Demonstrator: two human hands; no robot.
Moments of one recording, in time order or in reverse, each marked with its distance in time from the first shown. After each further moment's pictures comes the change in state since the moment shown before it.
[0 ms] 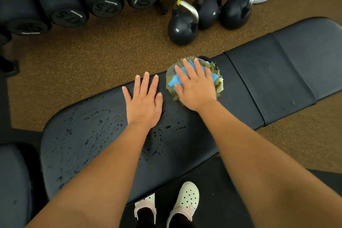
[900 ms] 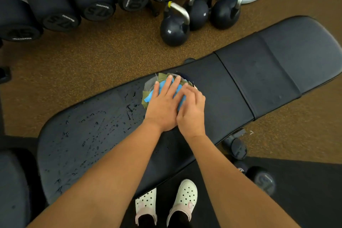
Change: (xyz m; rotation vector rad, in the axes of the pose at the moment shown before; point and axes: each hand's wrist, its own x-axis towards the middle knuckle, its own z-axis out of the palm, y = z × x) left_hand -0.001 0.052 0.005 0.201 -0.081 0.501; right_hand -0.080 -0.042 0.013 0.822 0.449 0.291
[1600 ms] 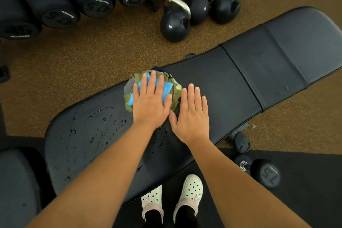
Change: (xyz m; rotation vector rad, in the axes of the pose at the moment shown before) left_hand -0.034 -0.040 0.006 -0.113 0.092 -0.314; right_hand -0.029 -0.001 0.020 -0.782 -0.321 -0.034
